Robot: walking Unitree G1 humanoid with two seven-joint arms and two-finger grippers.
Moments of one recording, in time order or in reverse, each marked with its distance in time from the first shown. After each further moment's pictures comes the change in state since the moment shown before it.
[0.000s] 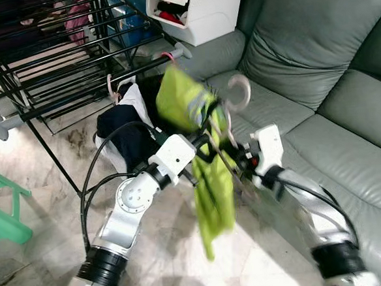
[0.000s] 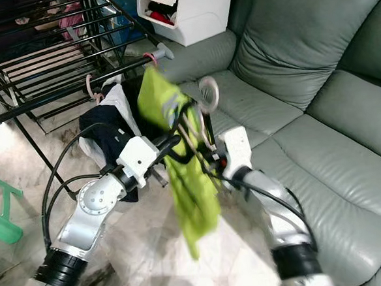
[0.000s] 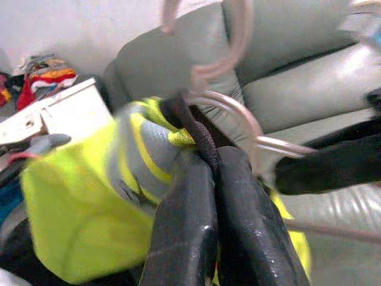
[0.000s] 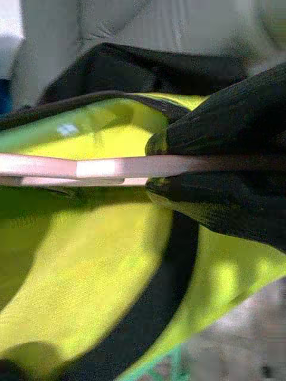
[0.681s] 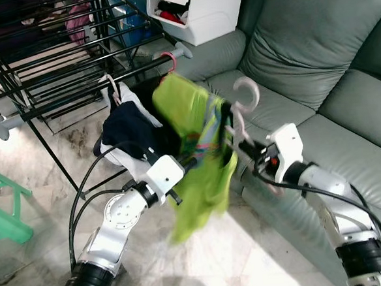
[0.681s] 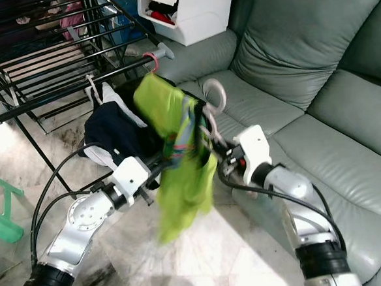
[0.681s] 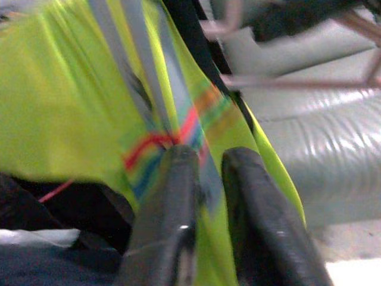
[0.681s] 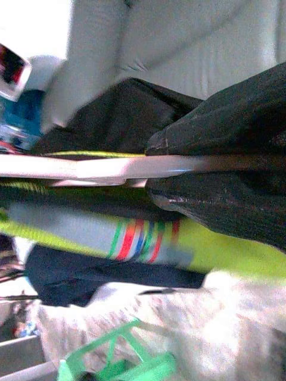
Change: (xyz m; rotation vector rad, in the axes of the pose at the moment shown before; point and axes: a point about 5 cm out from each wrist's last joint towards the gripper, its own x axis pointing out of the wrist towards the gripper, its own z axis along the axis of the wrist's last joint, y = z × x) left arm -0.031 -0.009 -0.033 -0.004 0.137 -0.085; right arm -0.017 -0.025 0.022 -0.202 -0.066 0.002
